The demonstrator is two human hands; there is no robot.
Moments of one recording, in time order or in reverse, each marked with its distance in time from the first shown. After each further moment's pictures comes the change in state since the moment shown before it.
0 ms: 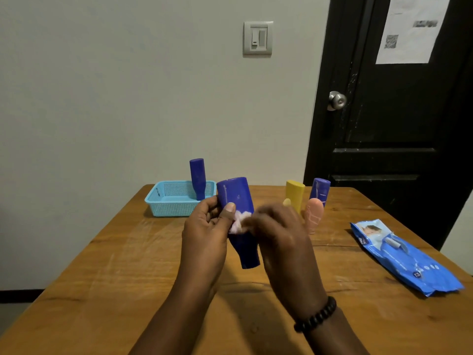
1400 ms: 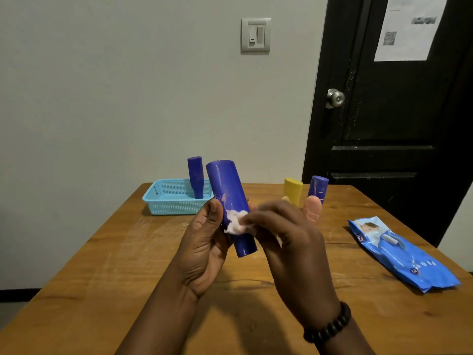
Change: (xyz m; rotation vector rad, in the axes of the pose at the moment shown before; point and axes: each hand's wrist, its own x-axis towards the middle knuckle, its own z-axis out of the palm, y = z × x) left_hand 0.006 -0.010 -0.010 -0.682 -0.383 -0.215; right_hand 0.000 -0.011 -0.021 0.188 0.010 0.065
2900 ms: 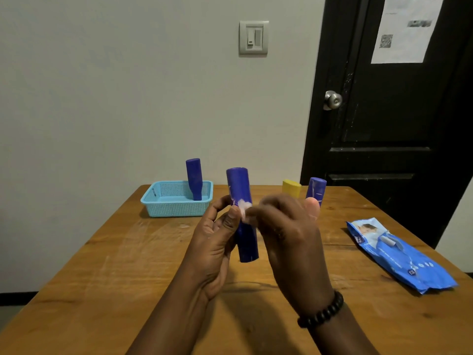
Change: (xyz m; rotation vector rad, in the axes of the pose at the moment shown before) left_hand 0.001 -0.012 0.011 0.276 0.136 0.008; right_hand 0.009 0.008 0.003 -0.202 0.070 -0.077
